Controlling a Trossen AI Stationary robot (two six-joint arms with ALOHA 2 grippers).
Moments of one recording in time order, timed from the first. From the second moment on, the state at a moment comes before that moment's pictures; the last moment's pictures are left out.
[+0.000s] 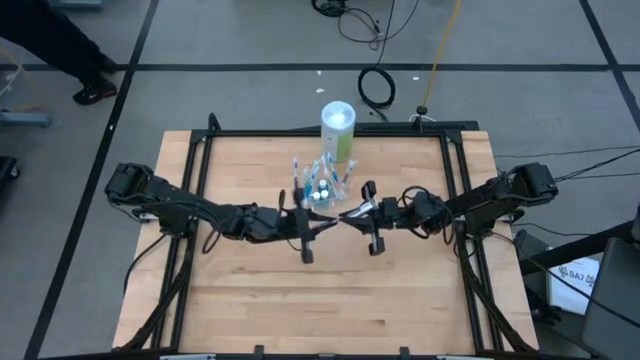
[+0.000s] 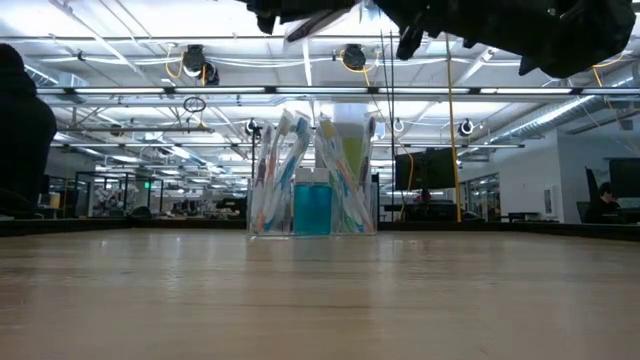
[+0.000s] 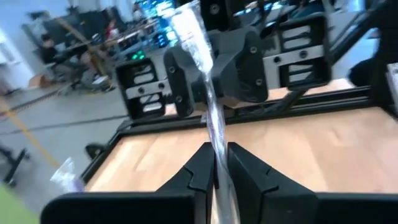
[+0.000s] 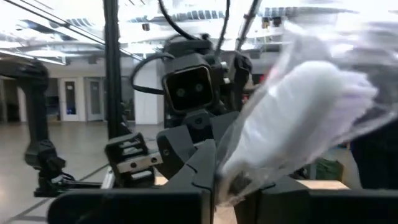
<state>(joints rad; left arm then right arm) -0.24 1.53 0.95 0.47 -0.40 0.20 0.14 1.47 0.54 1.27 0.01 0.01</state>
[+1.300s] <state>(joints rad) -0.23 1.51 0.95 0.01 -0.47 -0.03 -0.16 1.23 0.54 0.51 0.39 0.12</state>
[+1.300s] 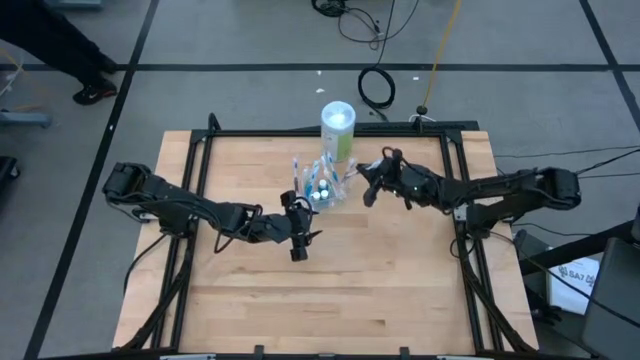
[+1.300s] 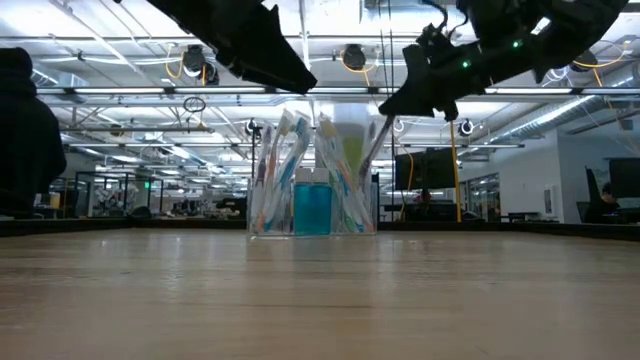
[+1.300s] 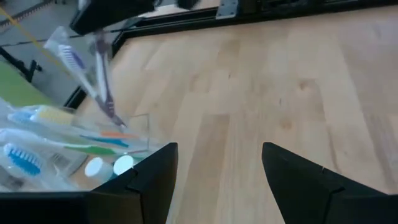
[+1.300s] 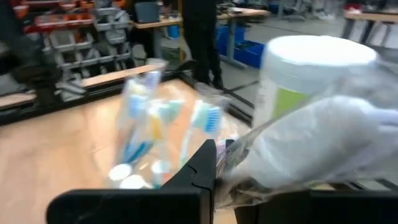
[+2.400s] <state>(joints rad) -0.17 1.51 0.95 -0.06 -0.46 -0.03 -0.23 1.43 0.68 0.30 0.21 0.12</state>
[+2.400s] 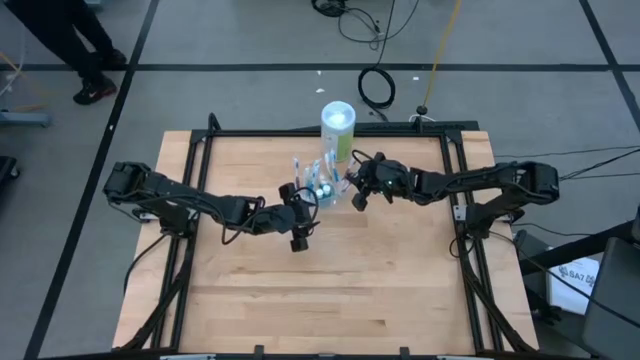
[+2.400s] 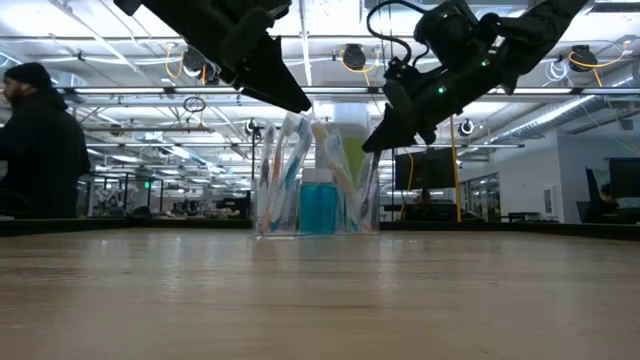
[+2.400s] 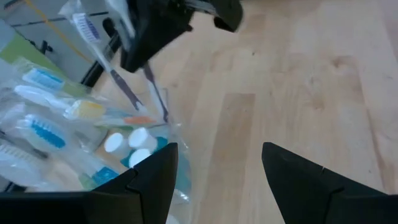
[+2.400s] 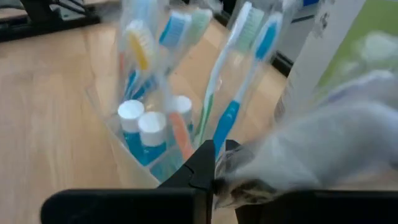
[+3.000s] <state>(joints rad) -0.16 1.52 0.95 -0.07 -0.41 -0.03 -0.23 1.47 0.68 0.36 0.18 0.07</state>
